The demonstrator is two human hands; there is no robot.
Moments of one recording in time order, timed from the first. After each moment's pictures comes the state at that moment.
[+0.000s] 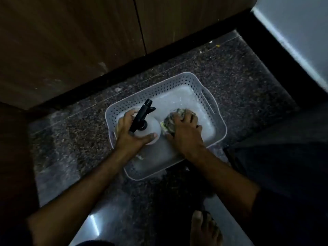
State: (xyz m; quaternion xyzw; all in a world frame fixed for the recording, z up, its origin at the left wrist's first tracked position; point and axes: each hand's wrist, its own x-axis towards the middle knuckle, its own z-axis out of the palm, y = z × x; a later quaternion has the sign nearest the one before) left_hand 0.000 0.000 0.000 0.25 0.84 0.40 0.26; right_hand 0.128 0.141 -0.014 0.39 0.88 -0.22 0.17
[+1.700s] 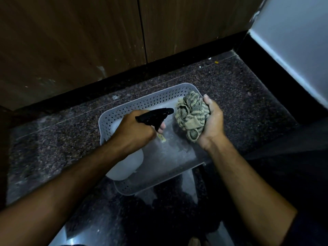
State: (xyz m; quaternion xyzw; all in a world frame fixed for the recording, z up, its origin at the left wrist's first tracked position) left_hand 0.011 0.049 0.073 0.28 0.80 0.37 0.37; right_hand 0.128 0.208 0.004 0.36 0.24 -0.88 -0.21
